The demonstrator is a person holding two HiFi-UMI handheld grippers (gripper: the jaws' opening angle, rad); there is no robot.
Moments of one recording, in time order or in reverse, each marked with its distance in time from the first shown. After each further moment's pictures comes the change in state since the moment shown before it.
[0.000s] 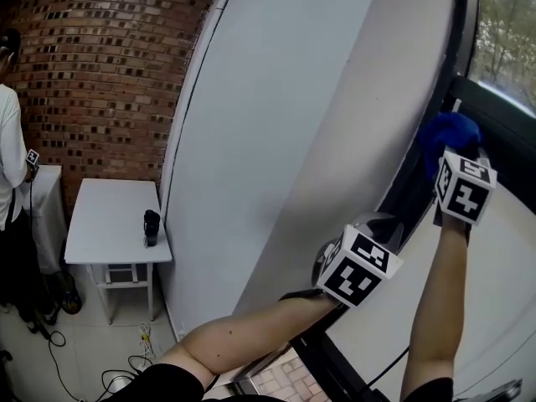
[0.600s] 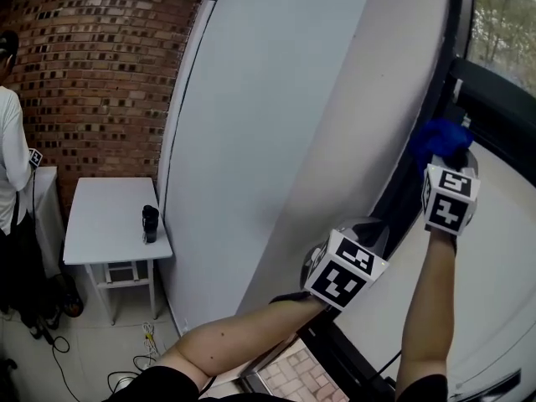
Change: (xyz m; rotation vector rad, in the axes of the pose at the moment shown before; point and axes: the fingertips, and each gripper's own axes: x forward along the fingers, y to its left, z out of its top) left arm -0.022 0.002 -0.055 -0.027 0.061 -0.004; right arm -0.027 0.033 -0.045 -0.092 0.011 -0.013
